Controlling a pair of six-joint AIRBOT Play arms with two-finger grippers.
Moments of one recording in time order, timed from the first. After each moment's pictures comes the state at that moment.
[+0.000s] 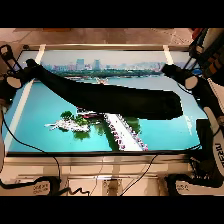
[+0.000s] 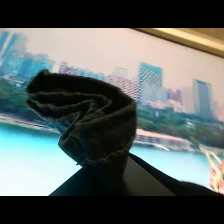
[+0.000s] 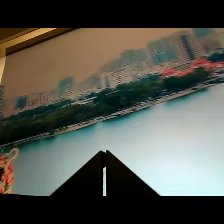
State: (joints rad) left arm 0.17 -1.43 1.33 1.08 -0.35 -1.23; right arm 0.02 -1.44 1.32 -1.23 0.36 1.58
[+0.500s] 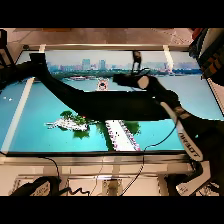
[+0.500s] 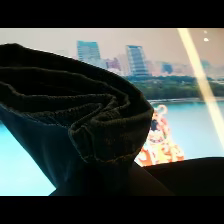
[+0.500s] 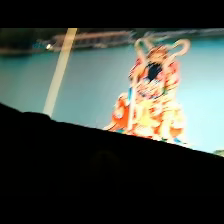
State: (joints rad) left arm 0.13 -1.13 1.33 1.00 -0.75 -1.14; right arm 0.44 -1.78 1.63 -1.06 0.55 1.59
